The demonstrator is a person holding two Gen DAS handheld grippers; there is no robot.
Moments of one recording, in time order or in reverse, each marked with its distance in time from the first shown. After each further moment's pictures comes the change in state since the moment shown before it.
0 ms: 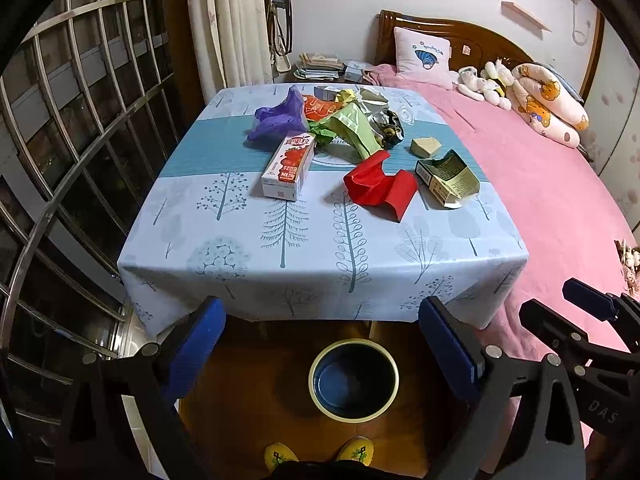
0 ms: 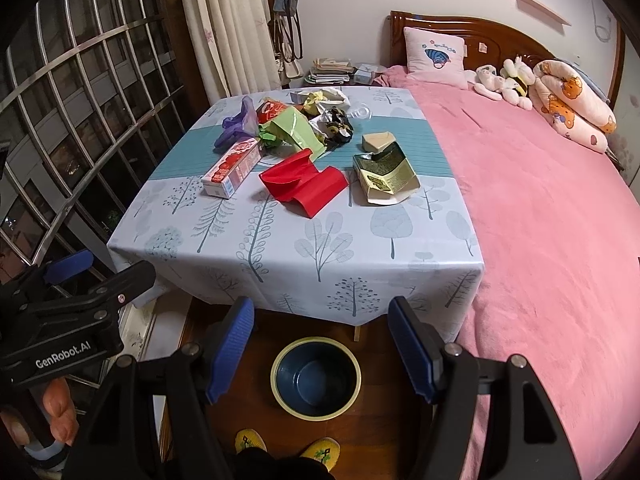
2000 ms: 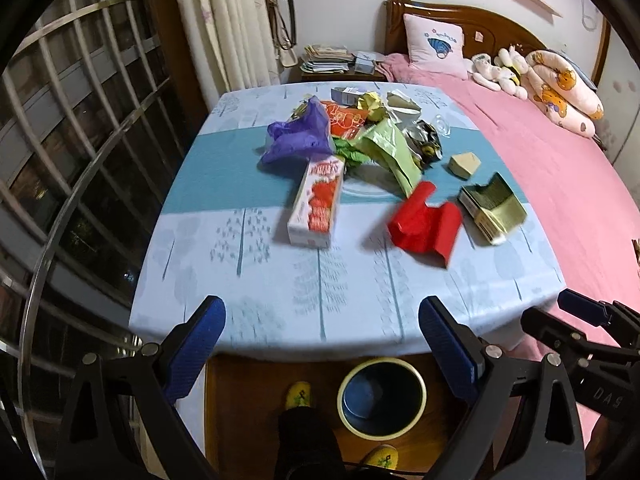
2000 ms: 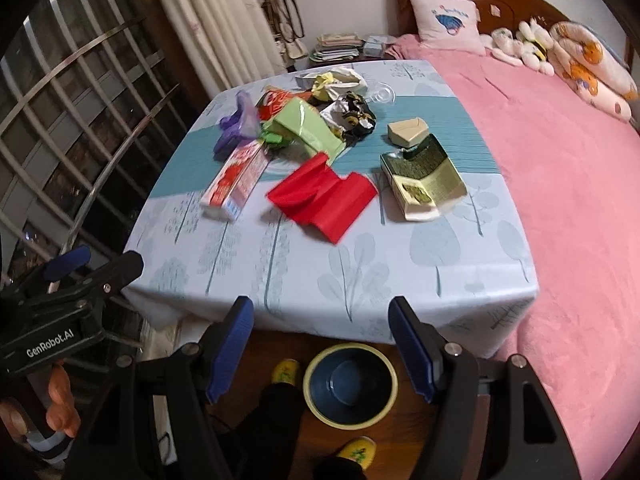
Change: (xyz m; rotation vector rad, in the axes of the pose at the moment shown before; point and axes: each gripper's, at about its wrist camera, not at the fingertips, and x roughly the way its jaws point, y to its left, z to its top) left arm 0.062 0.035 0.091 0.037 0.054 0.038; right arm 0.082 0.000 0.074 0.129 0.113 0.104
